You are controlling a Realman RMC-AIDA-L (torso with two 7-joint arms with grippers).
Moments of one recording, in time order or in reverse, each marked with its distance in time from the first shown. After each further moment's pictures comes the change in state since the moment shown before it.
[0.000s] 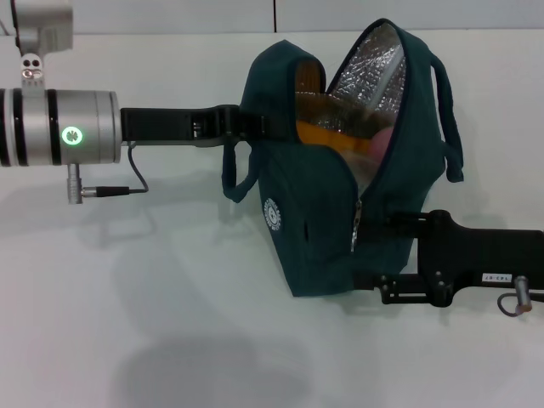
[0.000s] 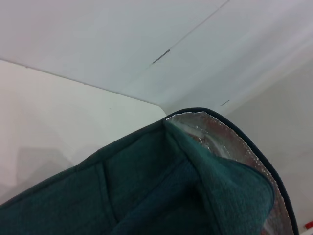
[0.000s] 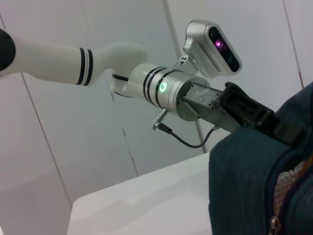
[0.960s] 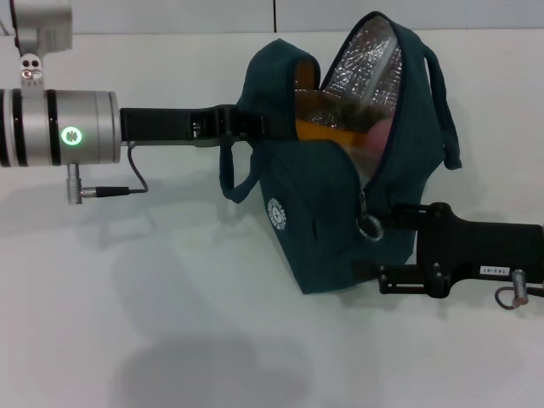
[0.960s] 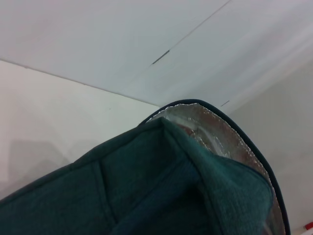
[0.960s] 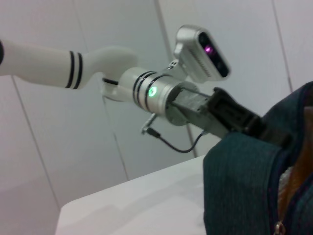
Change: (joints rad) left arm 0.001 0.000 0.000 0.000 -0.002 0.000 0.000; right arm 0.000 -0.003 -0.025 0.006 0.045 0.026 -0.012
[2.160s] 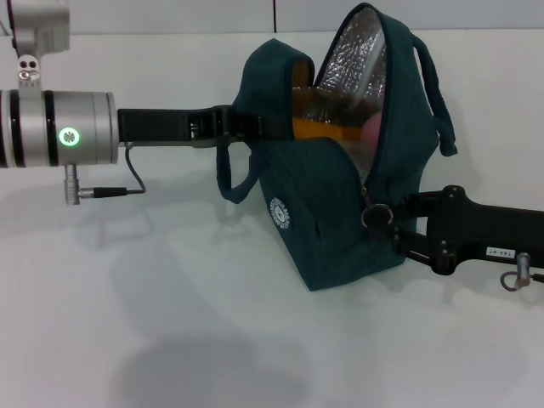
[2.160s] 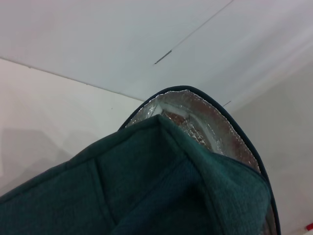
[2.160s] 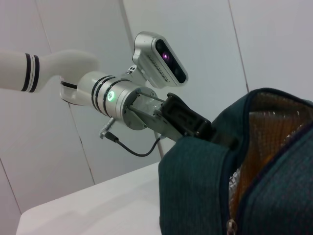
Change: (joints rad) left arm 0.003 0.003 0.000 0.000 0.000 0.000 -0.001; right arm -0.018 -0.005 0.013 -0.010 0.040 0.068 0.000
